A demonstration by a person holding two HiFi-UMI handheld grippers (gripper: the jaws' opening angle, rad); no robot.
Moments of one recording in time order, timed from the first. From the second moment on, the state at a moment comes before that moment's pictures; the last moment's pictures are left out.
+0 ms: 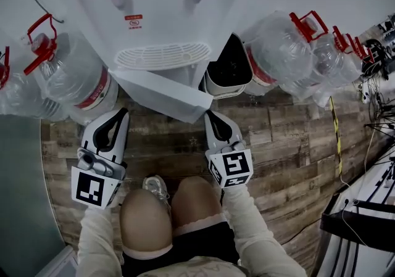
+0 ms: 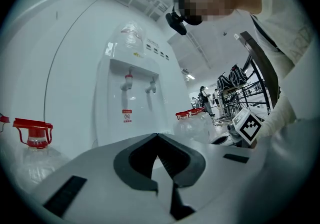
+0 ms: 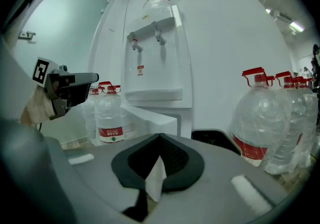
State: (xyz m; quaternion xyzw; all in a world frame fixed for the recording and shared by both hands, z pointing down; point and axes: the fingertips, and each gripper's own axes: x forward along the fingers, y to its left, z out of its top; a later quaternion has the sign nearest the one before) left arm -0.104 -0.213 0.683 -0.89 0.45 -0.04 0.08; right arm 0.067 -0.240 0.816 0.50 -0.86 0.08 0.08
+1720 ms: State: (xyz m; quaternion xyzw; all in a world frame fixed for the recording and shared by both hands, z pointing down) left arm -0.103 -0.134 0.277 -0.87 0.48 -0.05 0.00; right arm 0.069 -0.143 0.341 0.53 -0.84 0.07 0.07
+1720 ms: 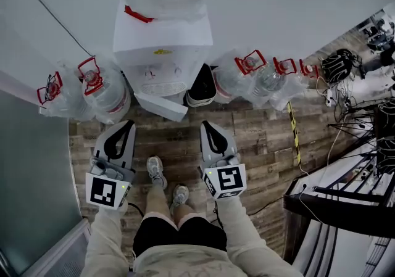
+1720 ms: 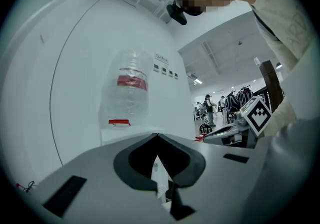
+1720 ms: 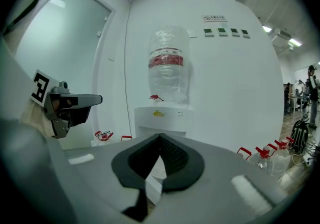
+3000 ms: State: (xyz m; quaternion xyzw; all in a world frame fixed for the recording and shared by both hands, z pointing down) left arm -0.093 -0.049 0.112 -0.87 0.50 0.00 0.06; right arm 0.086 -0.066 0.161 0.53 -0.85 0.02 0.03
